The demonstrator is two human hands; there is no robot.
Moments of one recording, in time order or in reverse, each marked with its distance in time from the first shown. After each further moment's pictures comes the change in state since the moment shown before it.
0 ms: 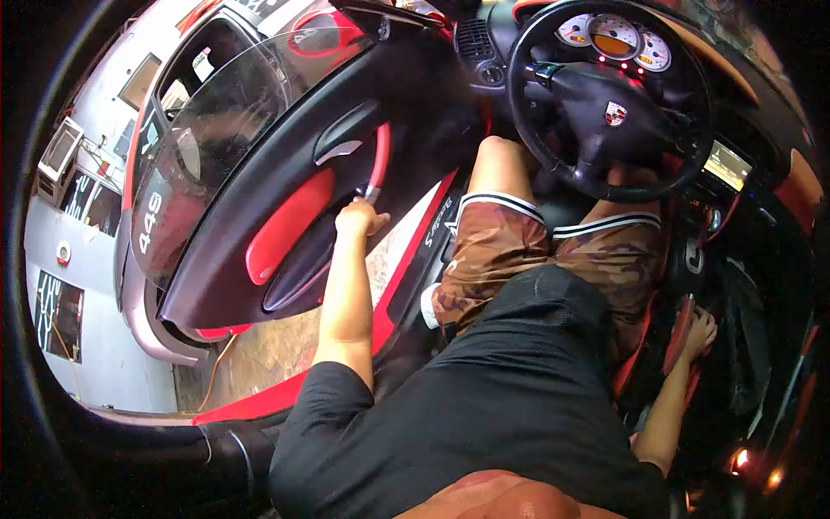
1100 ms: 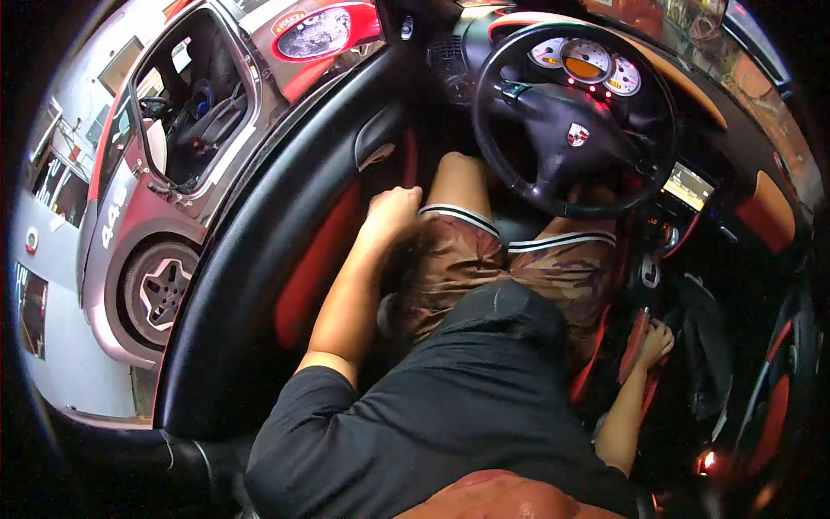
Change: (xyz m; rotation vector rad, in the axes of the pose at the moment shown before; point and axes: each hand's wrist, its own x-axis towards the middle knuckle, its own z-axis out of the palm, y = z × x) left_hand -0.102 0.139 -0.071 -0.199 0.279 0.633; right_hand 0.010 -0.004 0.003 0.285 -0.020 0.217
